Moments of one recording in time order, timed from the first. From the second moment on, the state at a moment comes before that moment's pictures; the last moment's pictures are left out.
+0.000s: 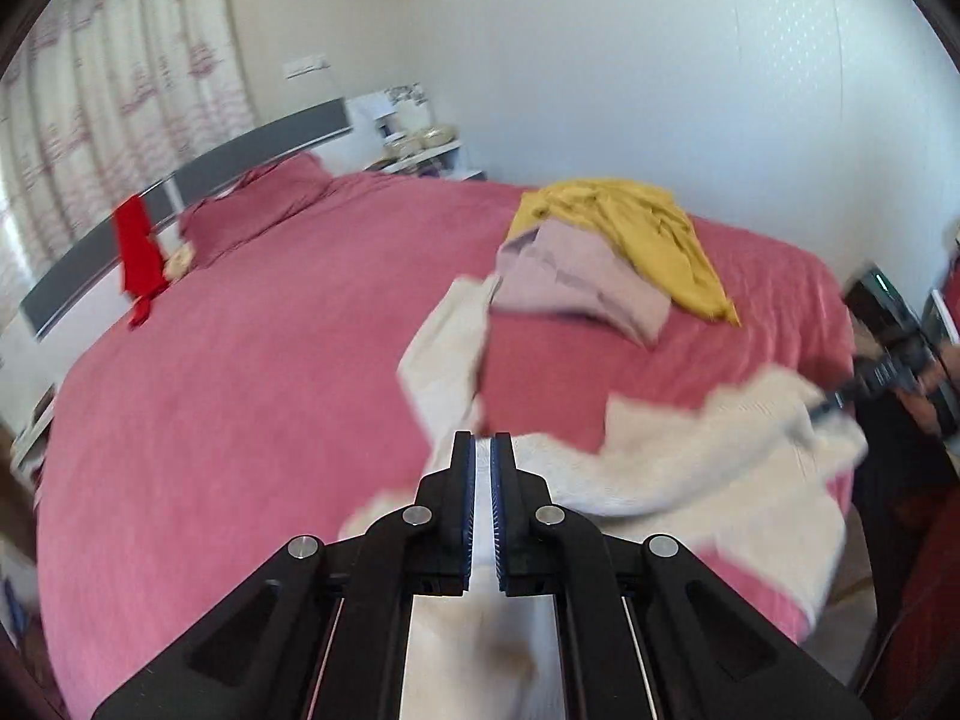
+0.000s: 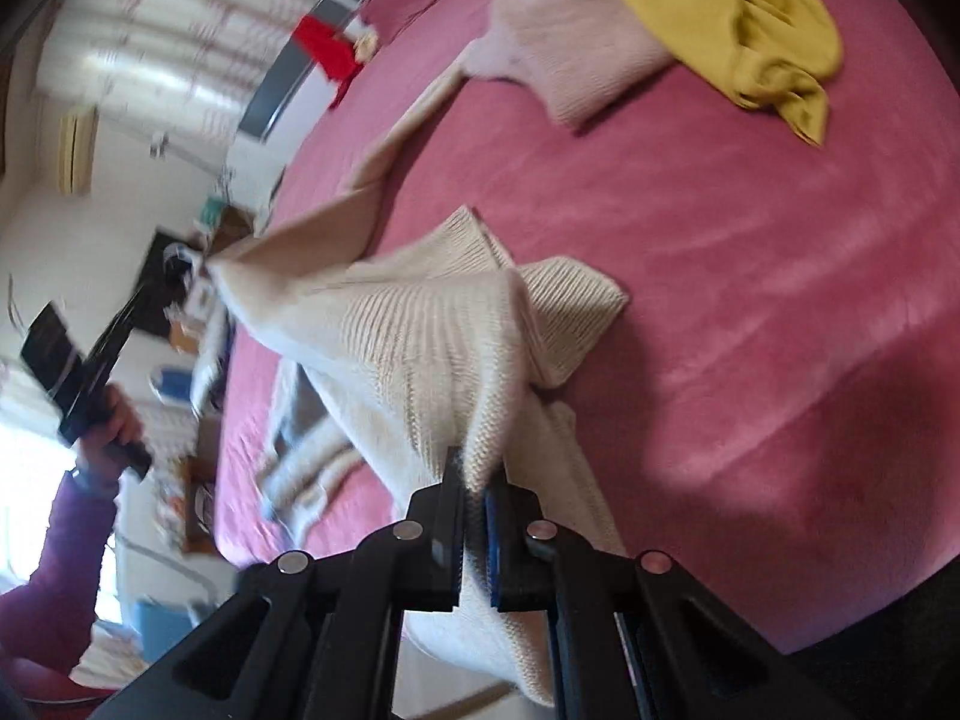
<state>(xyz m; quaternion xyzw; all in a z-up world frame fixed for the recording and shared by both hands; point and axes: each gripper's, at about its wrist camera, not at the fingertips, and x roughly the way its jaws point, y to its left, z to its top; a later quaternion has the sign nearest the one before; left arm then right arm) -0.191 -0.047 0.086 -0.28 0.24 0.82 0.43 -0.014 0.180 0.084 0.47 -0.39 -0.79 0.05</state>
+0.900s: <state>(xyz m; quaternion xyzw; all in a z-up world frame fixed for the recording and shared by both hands) -0.202 0.119 -0.087 -0.42 0.57 0.46 0.54 -0.055 0.148 0.080 0.53 -0.28 -0.79 0.12</state>
